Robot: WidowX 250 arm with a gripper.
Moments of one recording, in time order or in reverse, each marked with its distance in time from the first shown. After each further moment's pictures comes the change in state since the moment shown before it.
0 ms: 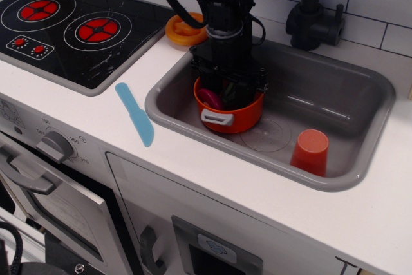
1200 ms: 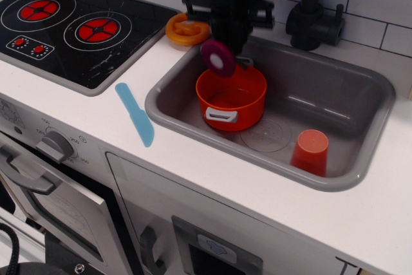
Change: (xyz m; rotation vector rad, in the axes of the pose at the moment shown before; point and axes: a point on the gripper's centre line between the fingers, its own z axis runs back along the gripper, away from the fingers) arm 0.027 0.009 0.071 -0.041 -0.119 0.226
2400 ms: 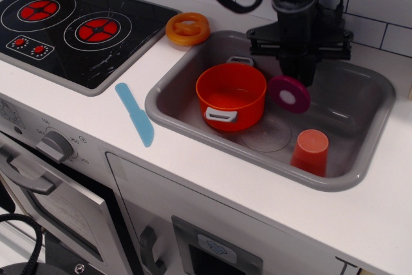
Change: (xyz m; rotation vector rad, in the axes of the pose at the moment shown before) arm -0.032 -0.089 -0.019 -0.051 -0.041 0.037
